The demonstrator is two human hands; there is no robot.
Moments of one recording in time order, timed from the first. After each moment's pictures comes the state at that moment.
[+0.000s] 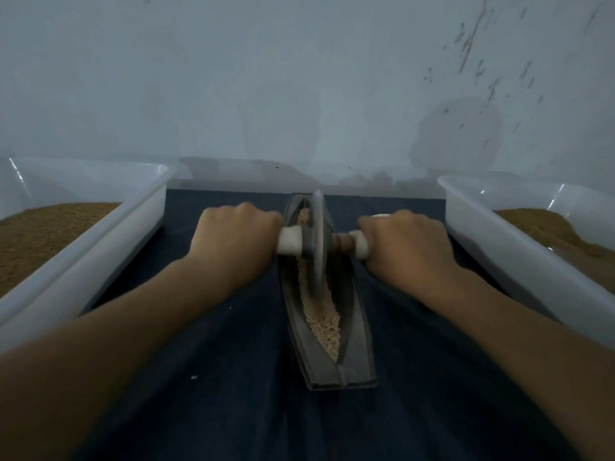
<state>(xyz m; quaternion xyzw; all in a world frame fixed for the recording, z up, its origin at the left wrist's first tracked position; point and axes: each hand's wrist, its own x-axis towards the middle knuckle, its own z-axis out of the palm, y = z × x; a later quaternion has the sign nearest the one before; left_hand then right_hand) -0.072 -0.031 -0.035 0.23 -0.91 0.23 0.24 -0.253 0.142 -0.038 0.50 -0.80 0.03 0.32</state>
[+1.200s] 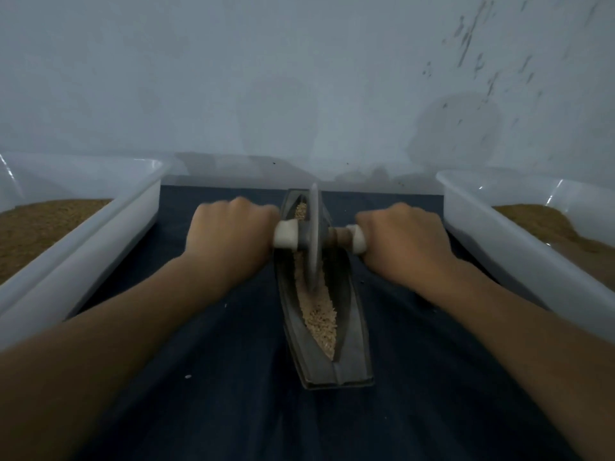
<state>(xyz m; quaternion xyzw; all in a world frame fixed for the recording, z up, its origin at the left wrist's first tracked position) -0.076 -0.030 -0.036 0.24 -0.91 0.22 0.26 -0.254 0.139 -0.032 0.49 -0.81 0.02 0.31</state>
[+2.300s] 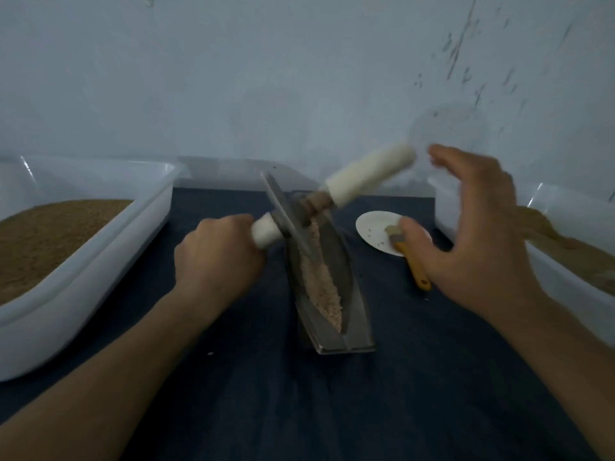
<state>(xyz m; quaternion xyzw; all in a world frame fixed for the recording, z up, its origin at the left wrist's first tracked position) -0.036 -0.018 -0.055 0.36 -0.87 -0.03 0.35 -0.221 0.220 -0.010 0.51 -0.72 0.33 0.34</state>
